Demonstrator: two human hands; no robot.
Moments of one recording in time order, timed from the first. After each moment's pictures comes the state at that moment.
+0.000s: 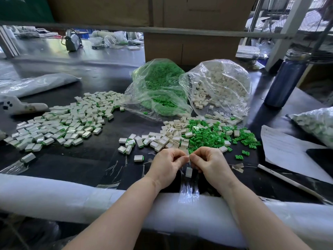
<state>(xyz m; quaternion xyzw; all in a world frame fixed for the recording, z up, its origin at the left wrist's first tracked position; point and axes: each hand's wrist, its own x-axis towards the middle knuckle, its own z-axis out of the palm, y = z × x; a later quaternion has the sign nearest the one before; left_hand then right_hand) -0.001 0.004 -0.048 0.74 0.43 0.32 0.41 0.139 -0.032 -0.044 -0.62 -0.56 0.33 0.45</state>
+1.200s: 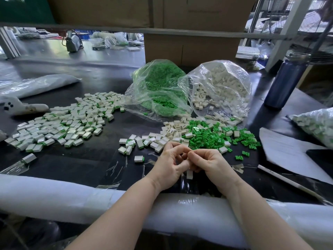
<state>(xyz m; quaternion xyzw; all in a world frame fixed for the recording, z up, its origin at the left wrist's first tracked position) 0.001 -0.005 -0.038 0.73 0.37 0.34 0.46 0.143 -0.034 -0.042 -0.50 -0.55 0.47 0.47</state>
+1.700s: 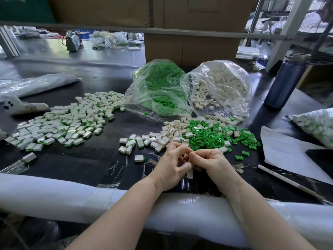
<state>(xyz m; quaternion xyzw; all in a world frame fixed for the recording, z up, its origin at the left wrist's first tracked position) 0.002 -0.003 -0.042 0.76 0.36 0.31 0.44 0.144 -0.035 -0.042 -0.50 -0.51 0.49 0.49</state>
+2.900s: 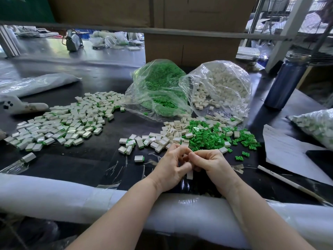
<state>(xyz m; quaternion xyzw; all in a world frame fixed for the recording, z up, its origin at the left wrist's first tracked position) 0.002 -0.002 -0.041 0.77 0.36 0.31 0.43 0.141 -0.037 -0.041 -0.50 -0.50 0.49 0.51</state>
